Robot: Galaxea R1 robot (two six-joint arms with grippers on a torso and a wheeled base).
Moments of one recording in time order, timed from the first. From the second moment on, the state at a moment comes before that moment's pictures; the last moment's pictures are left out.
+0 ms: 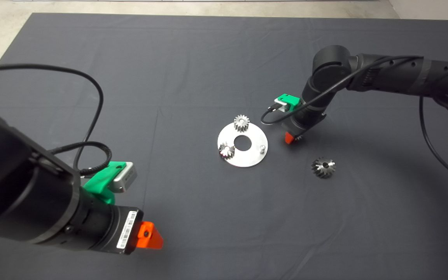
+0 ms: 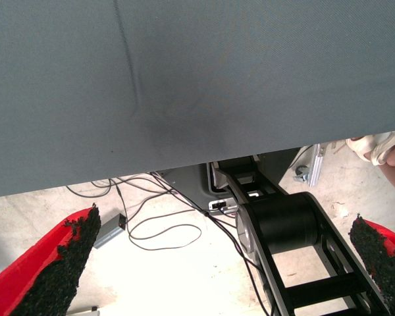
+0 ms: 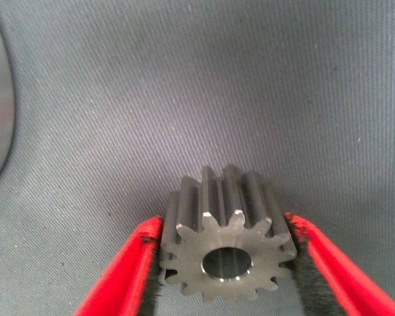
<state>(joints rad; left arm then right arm) -0.56 2.23 -0.37 0.07 1.39 -1.75 0.33 2.63 -1.43 -0.27 -1.49 0.67</state>
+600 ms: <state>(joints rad) -0.56 2.23 -0.37 0.07 1.39 -1.75 0.33 2.63 -1.44 -0.27 -1.48 0.67</state>
